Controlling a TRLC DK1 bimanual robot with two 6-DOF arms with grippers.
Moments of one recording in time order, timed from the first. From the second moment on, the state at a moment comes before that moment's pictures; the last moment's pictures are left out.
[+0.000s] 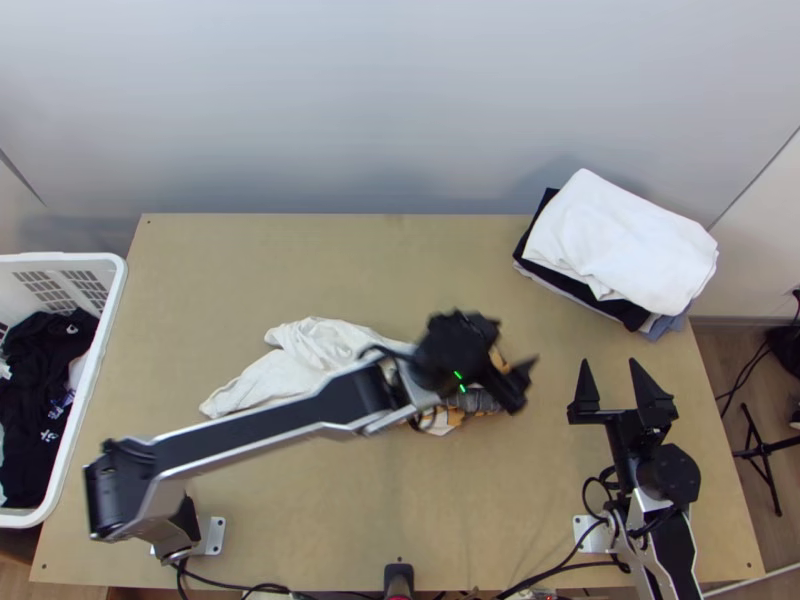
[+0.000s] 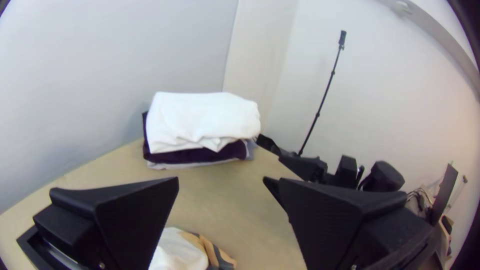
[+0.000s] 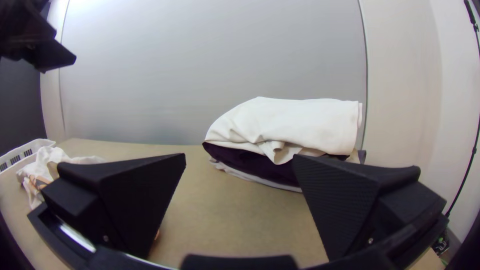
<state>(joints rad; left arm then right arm) -1.12 1.75 1.61 -0.13 -0.17 -0.23 0.17 0.00 0.01 0.02 0.13 0.06</state>
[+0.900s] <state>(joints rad) -0.14 1.33 1.48 -0.64 -0.21 -0.10 0.17 0.00 0.01 0.02 0.13 0.07</state>
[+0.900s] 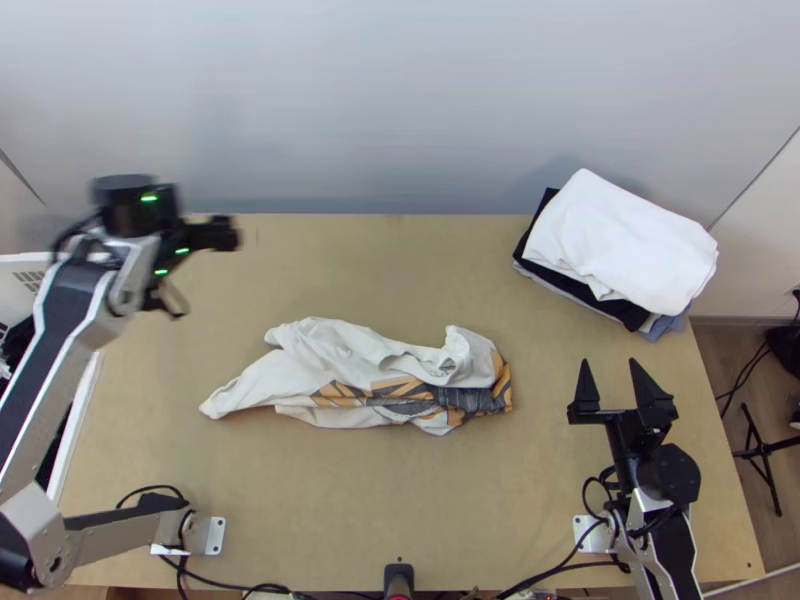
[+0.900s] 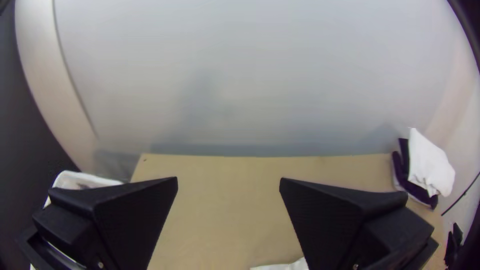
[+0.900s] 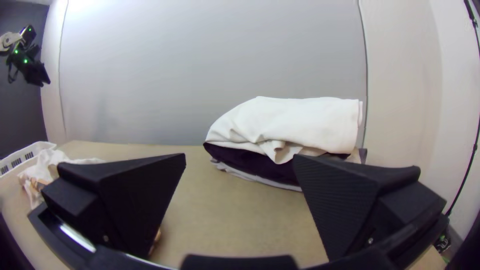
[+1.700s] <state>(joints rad) 0.26 1.08 1.07 -0.69 -0.20 -0.03 0.32 0.00 0.05 -0.02 0.09 0.19</state>
